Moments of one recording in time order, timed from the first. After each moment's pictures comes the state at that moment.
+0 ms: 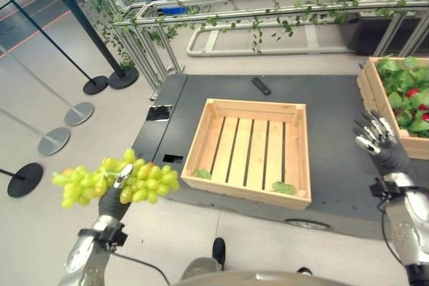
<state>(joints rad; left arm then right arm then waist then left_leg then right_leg) 0.40 0.38 0.14 0.03 -0.78 -0.12 -0.40 0.13 -0.49 -0.29 0.06 0.71 -0.17 0.21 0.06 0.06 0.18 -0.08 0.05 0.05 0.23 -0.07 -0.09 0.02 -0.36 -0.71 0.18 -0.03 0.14</state>
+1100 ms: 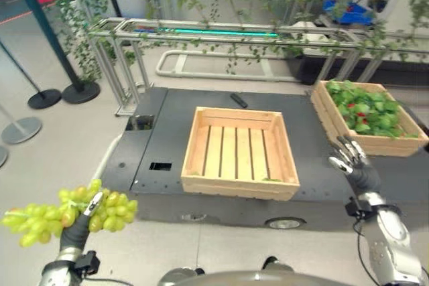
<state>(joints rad) 0.47 0.32 0.29 0.11 -0.44 -0.19 -0.19 0.27 -0.36 -0.24 0.05 0.60 -0.11 0.19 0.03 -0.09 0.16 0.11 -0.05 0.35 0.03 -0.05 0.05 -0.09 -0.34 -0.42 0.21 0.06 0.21</state>
